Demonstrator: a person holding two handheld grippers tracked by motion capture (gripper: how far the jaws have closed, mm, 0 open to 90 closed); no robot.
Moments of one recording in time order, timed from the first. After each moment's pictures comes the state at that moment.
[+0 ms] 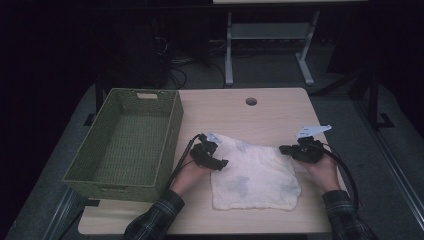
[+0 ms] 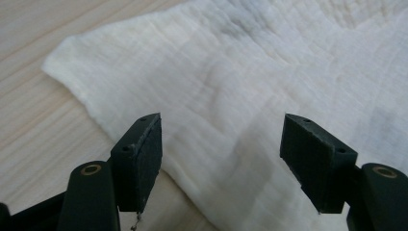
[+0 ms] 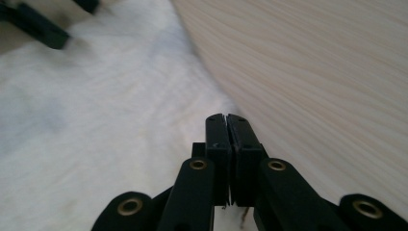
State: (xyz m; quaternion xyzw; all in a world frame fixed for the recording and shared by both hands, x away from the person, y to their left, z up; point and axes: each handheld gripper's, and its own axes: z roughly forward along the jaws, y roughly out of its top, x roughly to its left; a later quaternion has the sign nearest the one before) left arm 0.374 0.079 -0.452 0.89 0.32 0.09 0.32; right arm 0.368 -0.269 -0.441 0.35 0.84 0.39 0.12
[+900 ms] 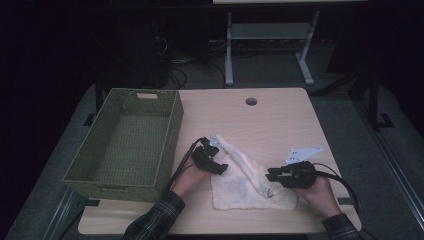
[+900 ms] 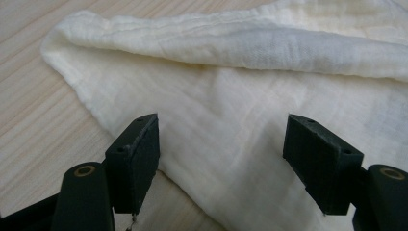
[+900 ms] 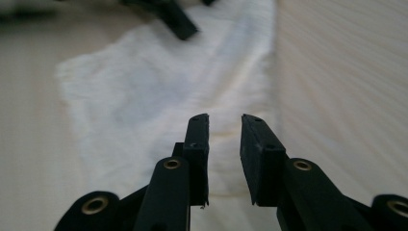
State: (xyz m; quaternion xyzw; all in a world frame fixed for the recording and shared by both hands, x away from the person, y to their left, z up) left arm 0.370 0.077 -0.461 0.90 0.31 0.10 0.30; right arm 0.303 -0.230 -0.437 0.27 0.87 0.41 0.06
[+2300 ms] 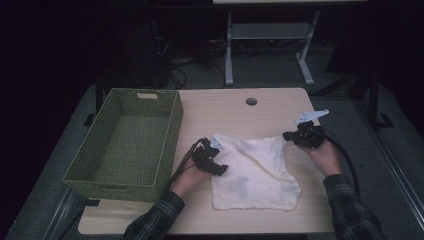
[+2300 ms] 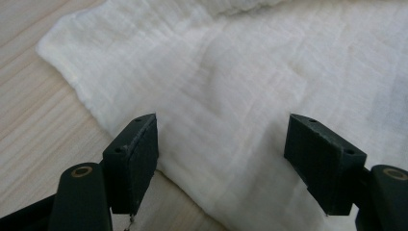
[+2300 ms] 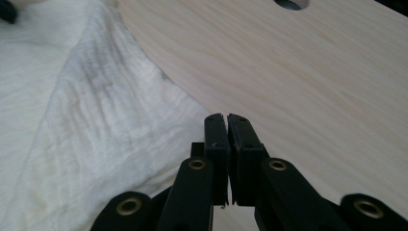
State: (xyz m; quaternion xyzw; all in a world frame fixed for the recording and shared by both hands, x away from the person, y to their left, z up) left arm 0.369 0.075 -0.462 0.90 0.30 0.11 0.30; right arm 0.409 -0.274 -0.420 0.37 0.85 0.34 0.16
